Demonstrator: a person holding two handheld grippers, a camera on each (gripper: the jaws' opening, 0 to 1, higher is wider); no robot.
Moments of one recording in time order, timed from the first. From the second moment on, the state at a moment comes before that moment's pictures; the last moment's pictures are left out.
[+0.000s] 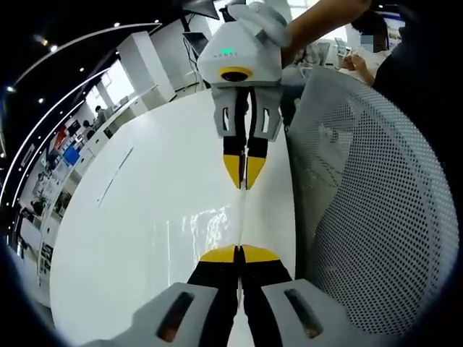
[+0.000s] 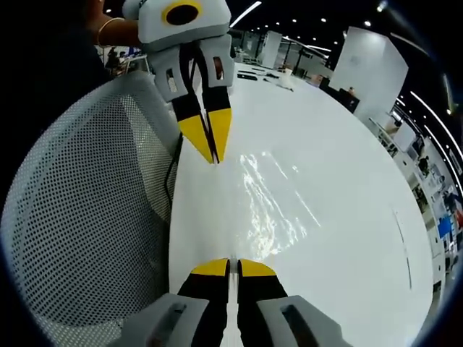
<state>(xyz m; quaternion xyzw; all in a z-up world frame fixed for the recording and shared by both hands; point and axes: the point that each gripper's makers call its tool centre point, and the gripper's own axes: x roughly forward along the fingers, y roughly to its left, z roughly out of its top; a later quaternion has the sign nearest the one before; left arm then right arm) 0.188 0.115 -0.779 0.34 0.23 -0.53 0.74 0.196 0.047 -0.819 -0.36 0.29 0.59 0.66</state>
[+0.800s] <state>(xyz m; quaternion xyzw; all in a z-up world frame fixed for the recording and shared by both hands) 0.184 0.119 -0.785 0.36 0.24 -0.54 0.72 0.190 0.052 -0.803 -0.34 0.29 0.59 0.67</state>
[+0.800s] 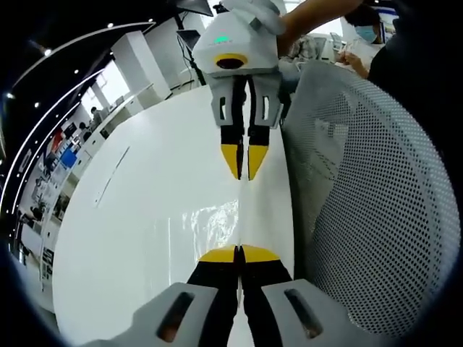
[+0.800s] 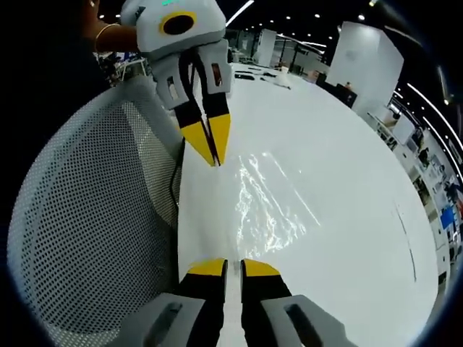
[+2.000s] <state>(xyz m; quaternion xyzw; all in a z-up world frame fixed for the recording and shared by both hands) 0.181 0.114 -0.777 0.37 0.21 -0.55 0.72 0.185 0.086 -0.799 -0.32 0.29 0.61 0.67</state>
